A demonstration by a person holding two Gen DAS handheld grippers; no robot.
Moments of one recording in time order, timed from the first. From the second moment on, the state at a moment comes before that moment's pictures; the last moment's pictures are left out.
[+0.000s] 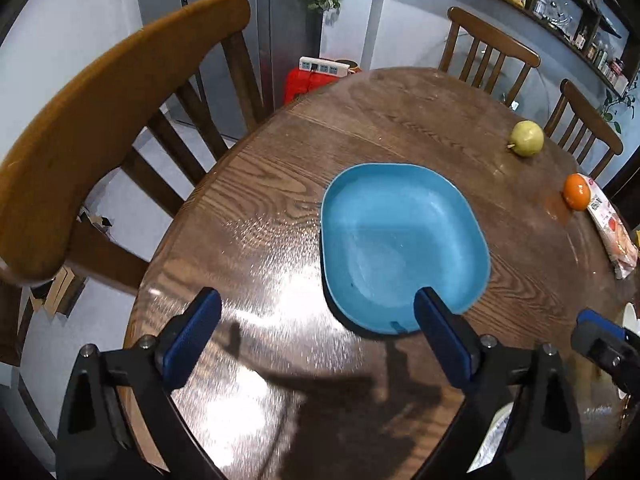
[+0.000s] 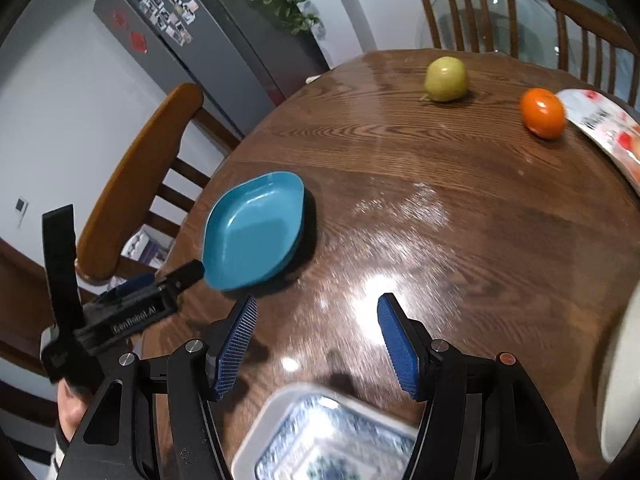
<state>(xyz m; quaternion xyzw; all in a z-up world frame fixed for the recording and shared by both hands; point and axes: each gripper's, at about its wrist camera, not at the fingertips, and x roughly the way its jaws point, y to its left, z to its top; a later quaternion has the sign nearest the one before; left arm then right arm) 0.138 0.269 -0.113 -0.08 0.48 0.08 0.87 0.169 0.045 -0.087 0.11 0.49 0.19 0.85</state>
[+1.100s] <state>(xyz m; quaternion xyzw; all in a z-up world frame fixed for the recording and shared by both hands) 0.170 0.253 -0.140 -0.06 0.51 0.03 0.86 0.242 0.096 -0.145 0.08 0.54 0.20 0.81</state>
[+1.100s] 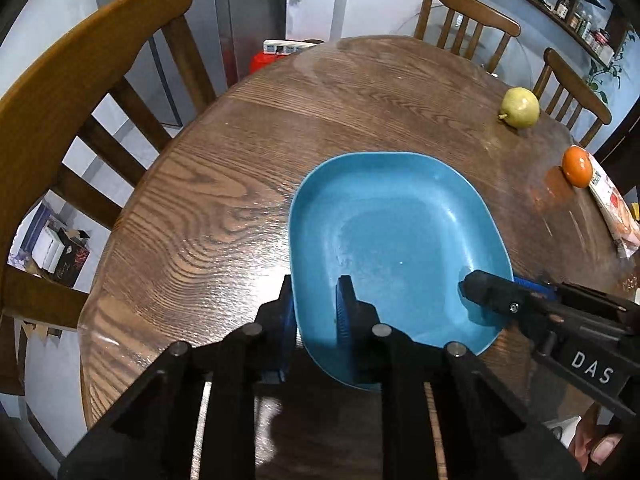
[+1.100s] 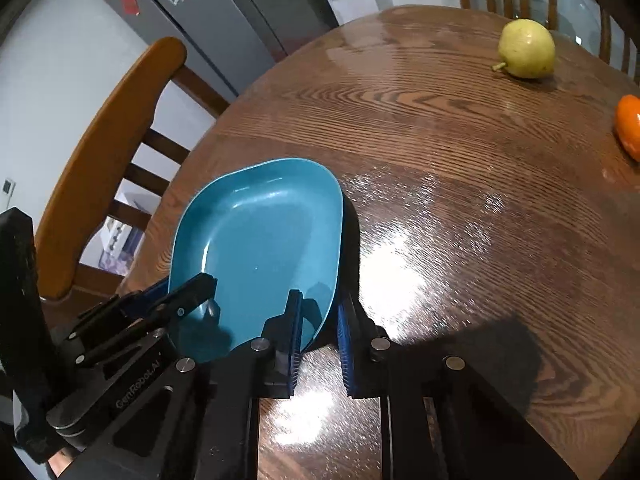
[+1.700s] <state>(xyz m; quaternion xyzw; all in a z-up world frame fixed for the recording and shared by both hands) 0.132 0.181 -0.078 0.00 0.45 -0.03 0.89 0.166 0.020 -0.095 0.15 0.49 0.17 0.84</state>
